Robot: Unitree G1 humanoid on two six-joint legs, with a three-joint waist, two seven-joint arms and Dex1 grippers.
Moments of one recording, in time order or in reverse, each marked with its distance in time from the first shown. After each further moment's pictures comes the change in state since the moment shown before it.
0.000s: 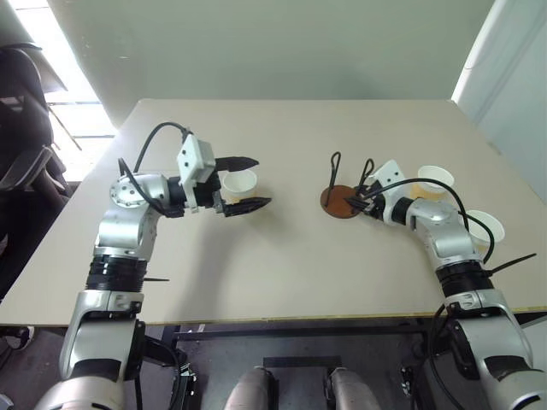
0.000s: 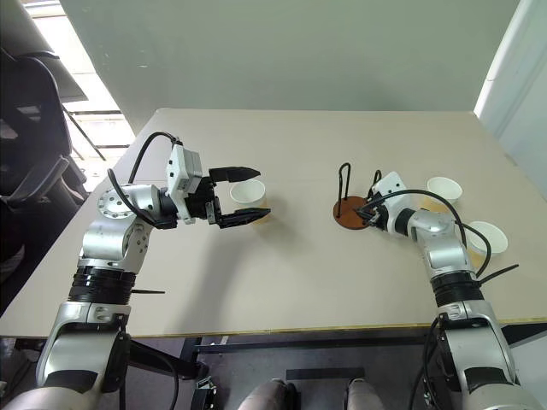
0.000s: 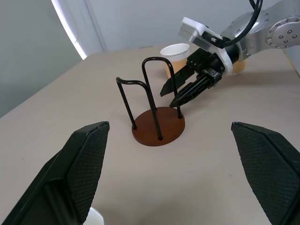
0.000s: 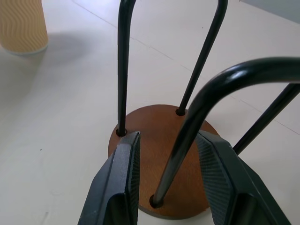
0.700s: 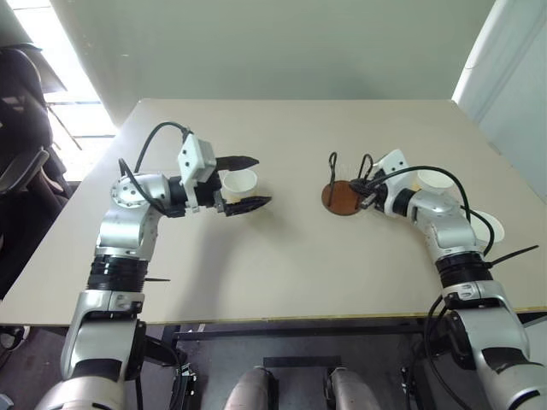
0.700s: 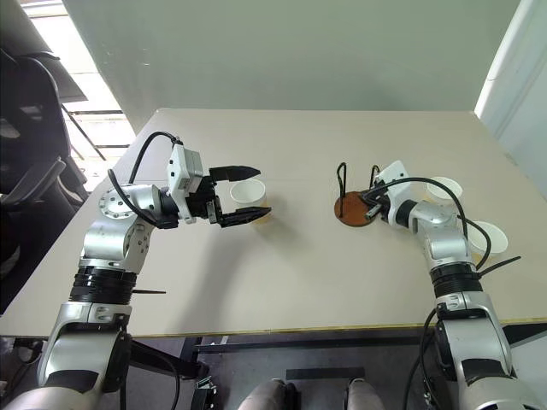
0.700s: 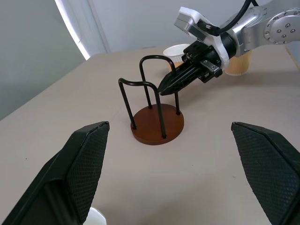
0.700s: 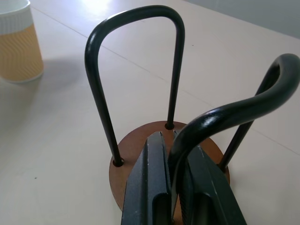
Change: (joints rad) left arm 0.000 -0.005 0.000 0.001 0.002 -0.004 0.016; right arm -0.054 0.010 -0.036 0.046 0.024 0.000 0.028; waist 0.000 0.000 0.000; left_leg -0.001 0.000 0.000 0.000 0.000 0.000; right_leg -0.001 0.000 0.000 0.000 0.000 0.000
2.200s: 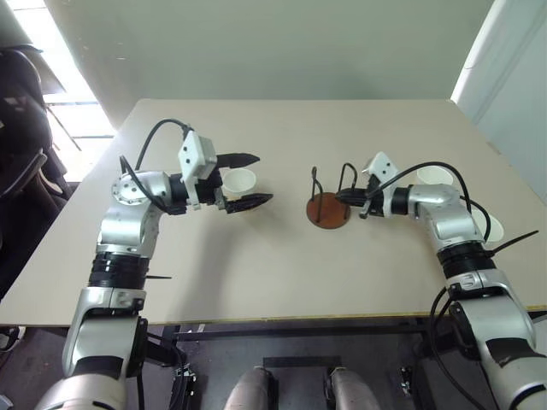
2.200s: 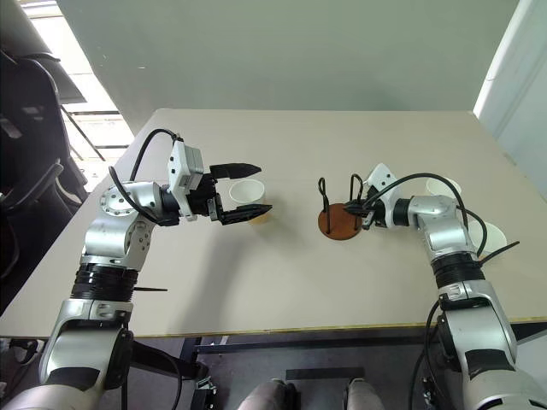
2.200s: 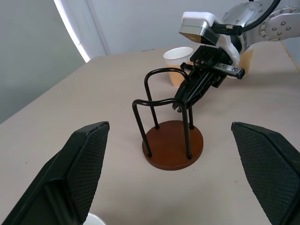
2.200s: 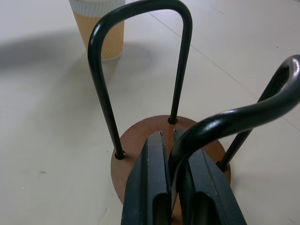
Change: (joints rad) left arm -0.018 -0.006 -0.001 0.014 0.001 0.000 -0.002; right arm -0.057 -0.041 0.081 0.024 -0.023 -0.002 0.281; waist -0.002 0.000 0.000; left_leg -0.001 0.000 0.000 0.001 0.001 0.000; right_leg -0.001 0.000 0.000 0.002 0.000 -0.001
